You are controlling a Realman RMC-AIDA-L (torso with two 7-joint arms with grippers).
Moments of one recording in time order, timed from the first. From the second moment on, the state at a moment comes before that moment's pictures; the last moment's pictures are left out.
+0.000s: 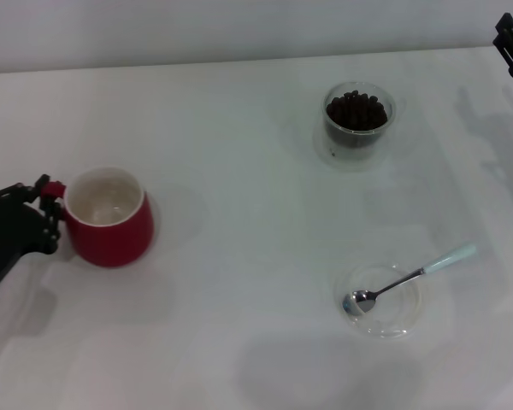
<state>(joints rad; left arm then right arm) -0.45 -2.08 2.85 0.01 -0.97 1.12 -0.05 0.44 2.02 -1.75 -0.17 0.45 -1.05 0.38</state>
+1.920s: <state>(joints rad) -0.47 -2.09 2.85 0.22 -0.86 1.02 -0.04 0.44 2.02 -1.76 -0.17 0.44 -1.05 0.38</state>
